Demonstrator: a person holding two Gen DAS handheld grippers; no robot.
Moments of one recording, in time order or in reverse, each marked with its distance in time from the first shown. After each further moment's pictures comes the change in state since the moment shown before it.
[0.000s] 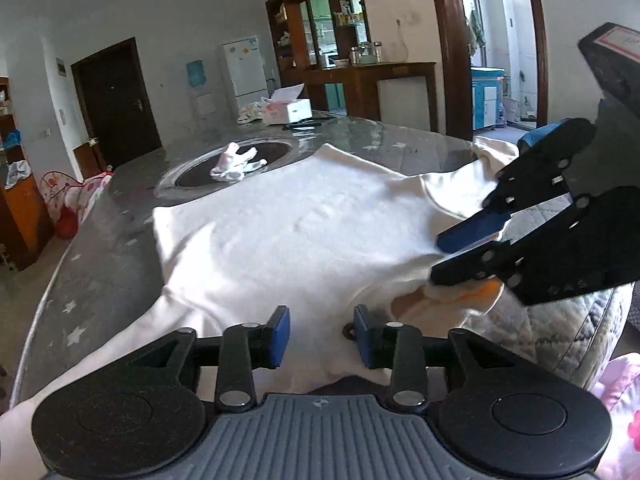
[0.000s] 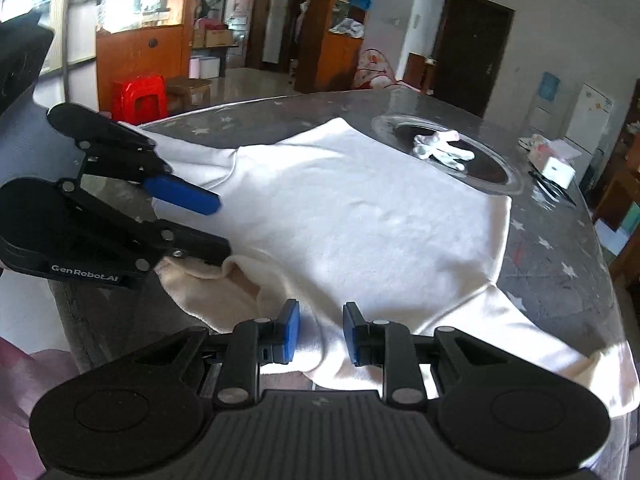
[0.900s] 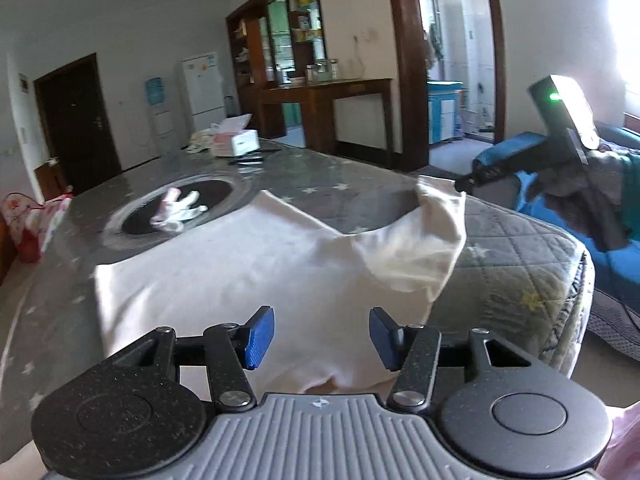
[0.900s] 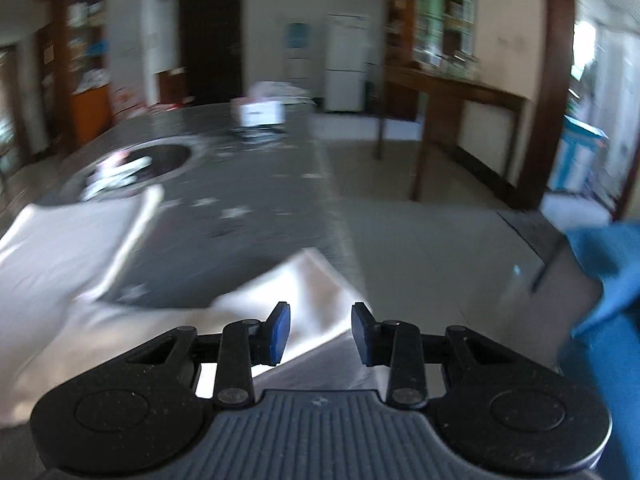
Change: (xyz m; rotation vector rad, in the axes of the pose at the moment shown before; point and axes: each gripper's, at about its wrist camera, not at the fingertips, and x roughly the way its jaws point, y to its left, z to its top) left arm 0.007 -0.040 0.052 0.035 -0.039 -0.150; right arm -0.039 -0.215 -0.075 0.609 -0.013 -0.503
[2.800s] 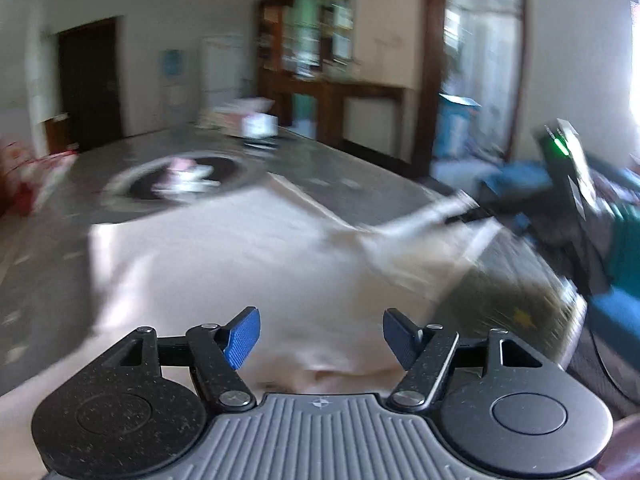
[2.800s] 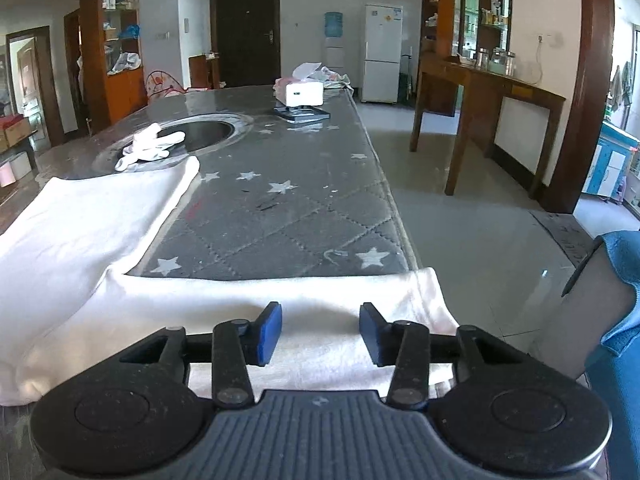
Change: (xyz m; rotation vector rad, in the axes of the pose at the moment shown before) left arm -0.024 0.033 -0.014 -0.197 -0.006 0.044; right arm 0.011 0.030 -0.017 -0.091 0.028 0.106
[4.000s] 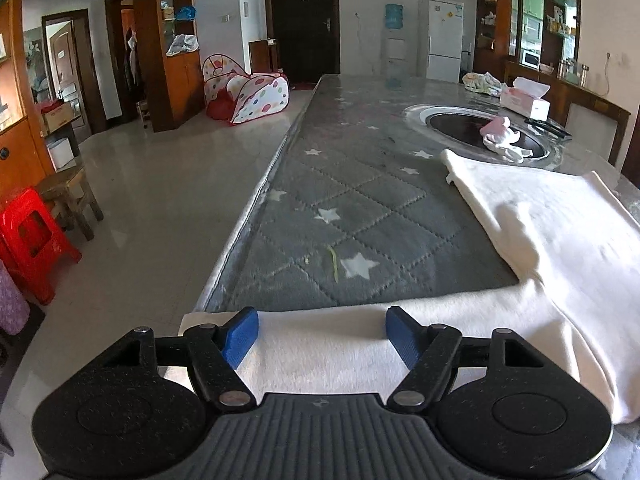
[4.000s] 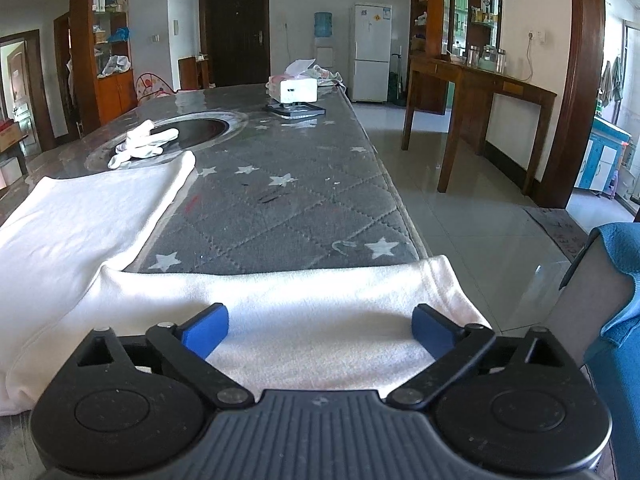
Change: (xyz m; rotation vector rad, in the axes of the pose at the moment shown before) left arm -0.008 0.193 -0.039 -0.285 0.139 0.511; right arm 0.008 0.009 -0.007 0.023 -0.003 -0.029
